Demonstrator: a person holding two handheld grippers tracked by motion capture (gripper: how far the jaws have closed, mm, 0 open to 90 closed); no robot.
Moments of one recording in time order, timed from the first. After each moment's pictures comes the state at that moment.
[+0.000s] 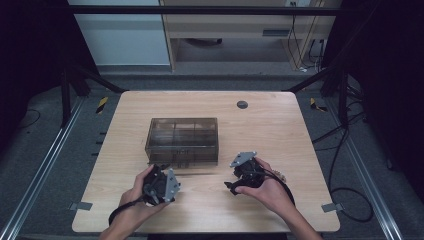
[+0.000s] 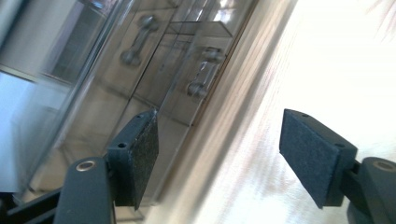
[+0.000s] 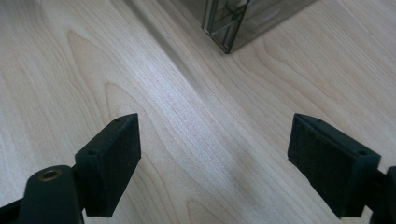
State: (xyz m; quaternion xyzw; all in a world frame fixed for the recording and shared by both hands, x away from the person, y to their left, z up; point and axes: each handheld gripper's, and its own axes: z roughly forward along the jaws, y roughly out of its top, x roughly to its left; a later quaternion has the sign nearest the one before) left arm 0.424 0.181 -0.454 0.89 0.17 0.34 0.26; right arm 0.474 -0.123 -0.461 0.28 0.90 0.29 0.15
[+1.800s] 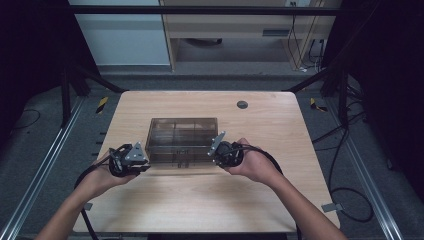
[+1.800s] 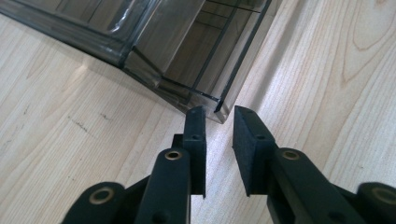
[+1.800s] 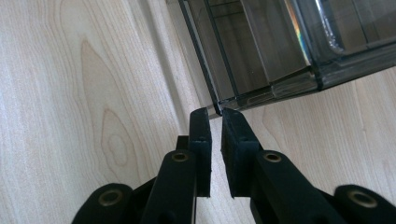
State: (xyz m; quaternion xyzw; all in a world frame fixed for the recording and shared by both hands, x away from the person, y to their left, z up) left arm 0.496 0.265 -0.431 0.94 0.19 0.17 0.23; right arm 0.521 -0.070 -0.423 0.13 0.96 0.19 0.12
